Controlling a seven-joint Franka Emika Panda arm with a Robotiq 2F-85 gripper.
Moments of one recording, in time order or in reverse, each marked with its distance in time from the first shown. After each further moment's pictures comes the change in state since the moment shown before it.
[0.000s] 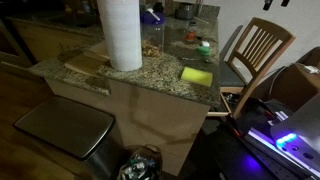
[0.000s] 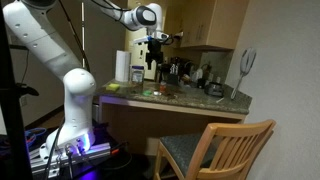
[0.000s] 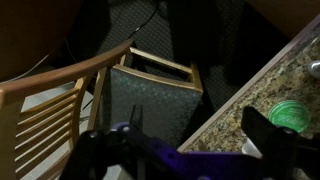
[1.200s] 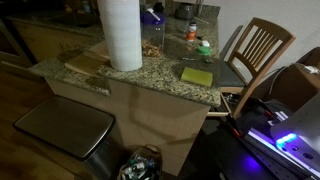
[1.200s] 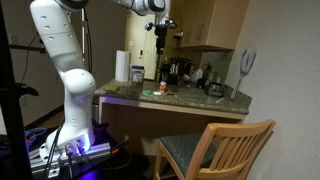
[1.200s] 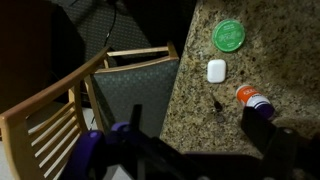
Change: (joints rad) arm 0.003 0.285 0.088 0.475 0.142 -0.168 0.468
